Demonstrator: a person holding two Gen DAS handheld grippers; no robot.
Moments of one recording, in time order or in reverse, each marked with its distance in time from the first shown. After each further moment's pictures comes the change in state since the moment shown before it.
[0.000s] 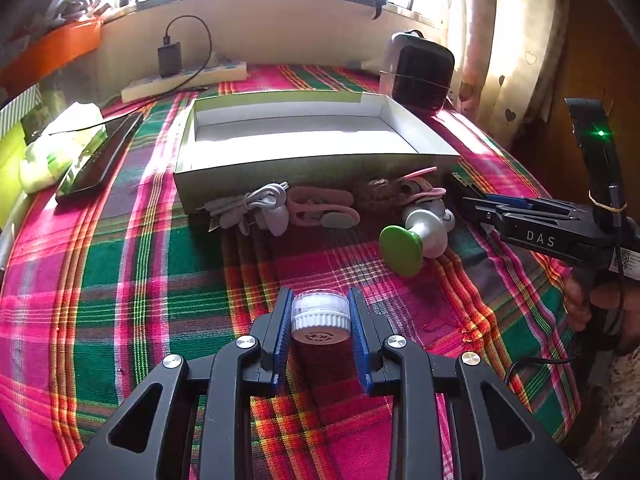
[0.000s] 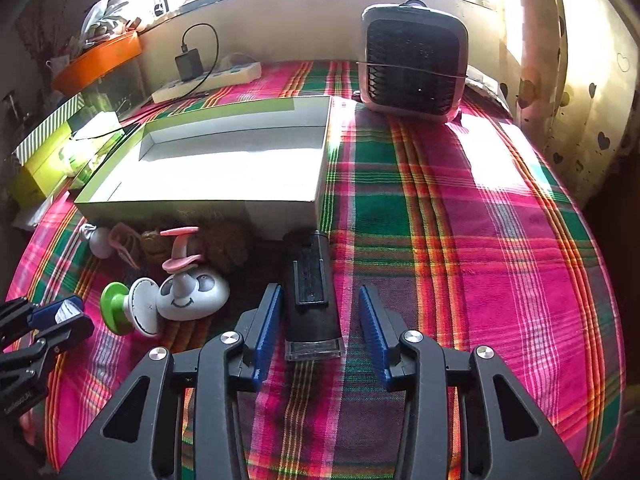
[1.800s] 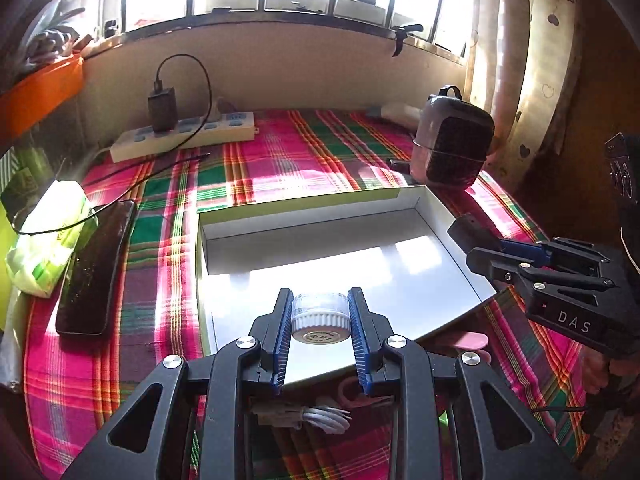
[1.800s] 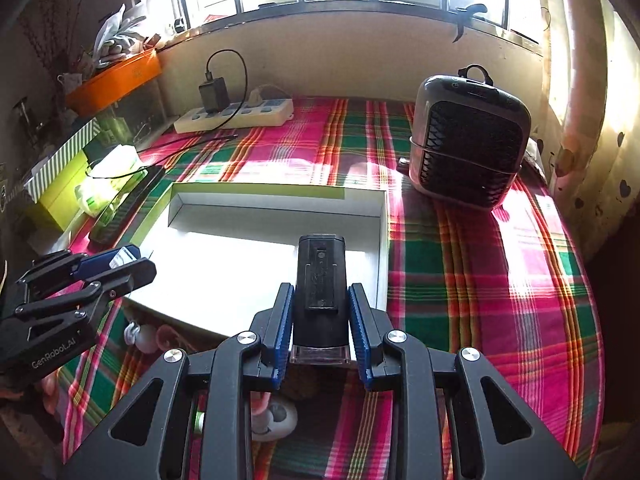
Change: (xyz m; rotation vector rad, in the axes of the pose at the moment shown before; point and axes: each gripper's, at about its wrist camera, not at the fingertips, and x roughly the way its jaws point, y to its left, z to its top) left arm 0.031 0.034 0.115 -0.002 -0.047 -0.002; right arm 0.006 0.033 0.084 -0.035 -0.015 0.061
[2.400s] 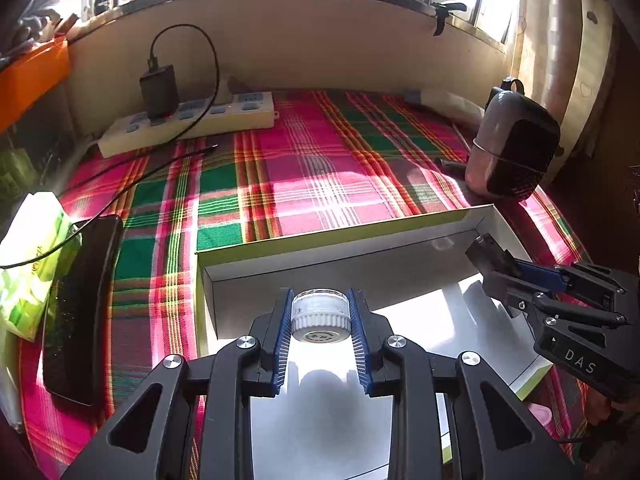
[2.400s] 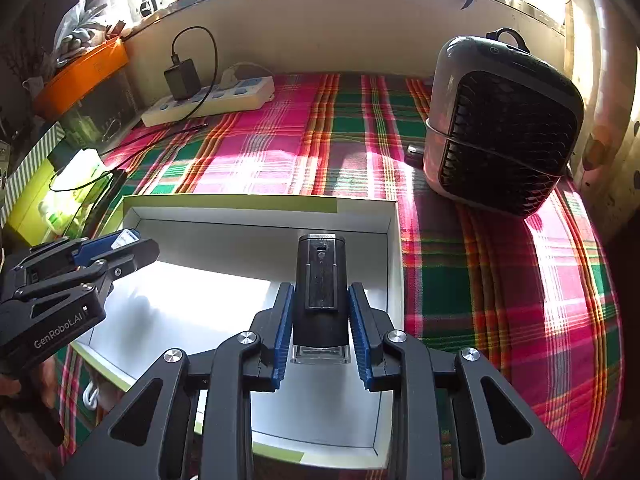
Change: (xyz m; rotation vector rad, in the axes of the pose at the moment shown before) left arm 0.063 0.021 0.040 -0.030 0.077 0.059; right arm 0.060 -0.010 0.026 0.034 0.078 -0.018
